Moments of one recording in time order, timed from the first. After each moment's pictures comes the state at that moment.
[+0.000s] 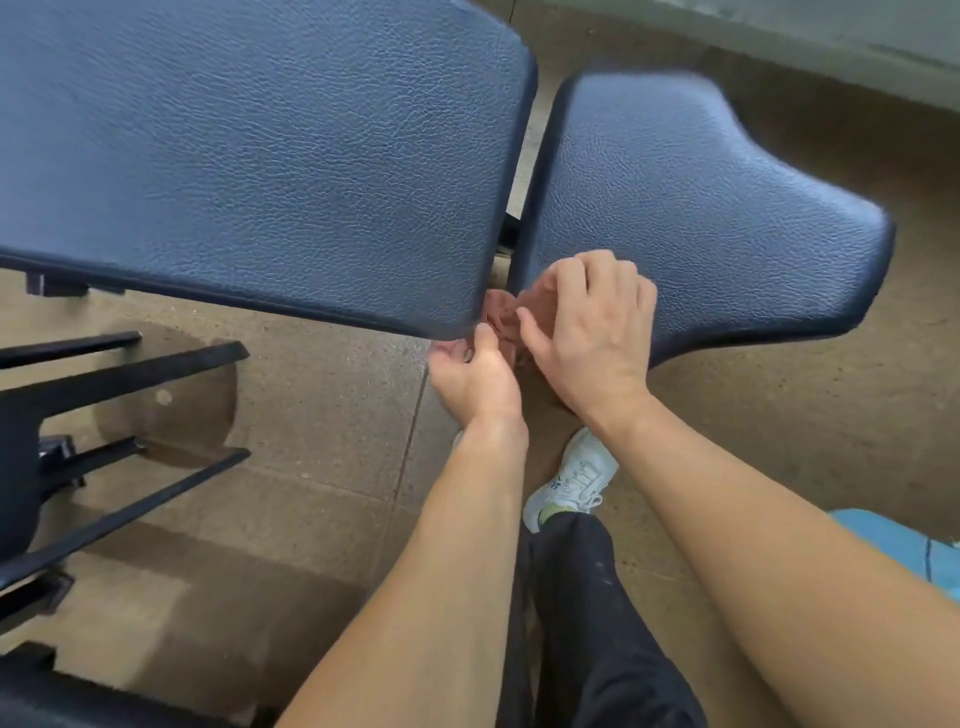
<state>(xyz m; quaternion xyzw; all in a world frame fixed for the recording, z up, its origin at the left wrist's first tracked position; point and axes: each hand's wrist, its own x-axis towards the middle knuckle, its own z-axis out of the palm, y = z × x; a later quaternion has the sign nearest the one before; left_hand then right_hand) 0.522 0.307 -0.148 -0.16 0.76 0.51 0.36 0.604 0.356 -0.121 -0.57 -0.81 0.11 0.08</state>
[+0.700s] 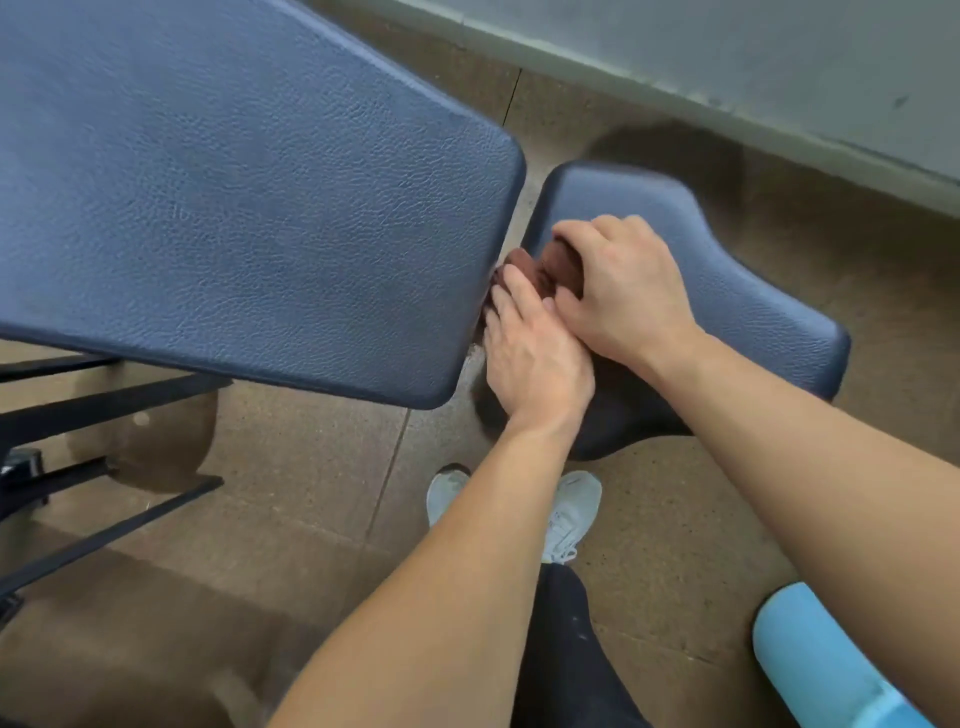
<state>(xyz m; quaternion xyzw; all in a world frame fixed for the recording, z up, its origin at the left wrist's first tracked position) 0.562 0.399 -0.135 0.36 0.87 0.17 0.29 0.624 0.485 -0.105 -0.48 -0.85 0.21 -0.02</state>
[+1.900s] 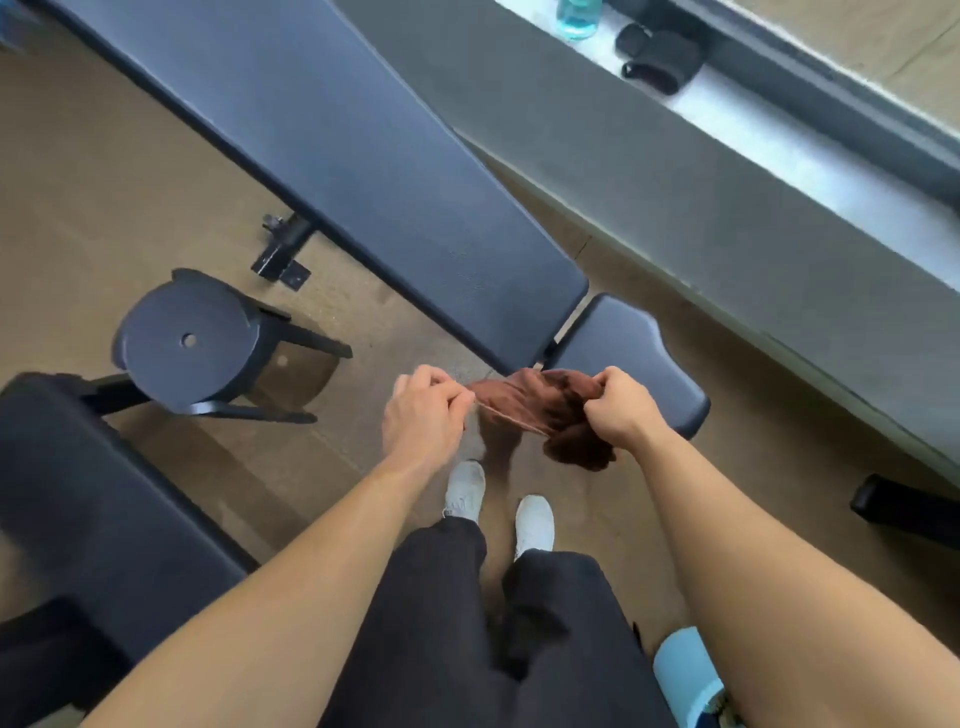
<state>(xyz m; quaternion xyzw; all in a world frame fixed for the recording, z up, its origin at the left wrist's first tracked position) 0.430 0.198 0.186 0.38 0.88 0.08 0.28 0.612 0.357 0.185 -0.59 -0.67 0.42 -0.18</state>
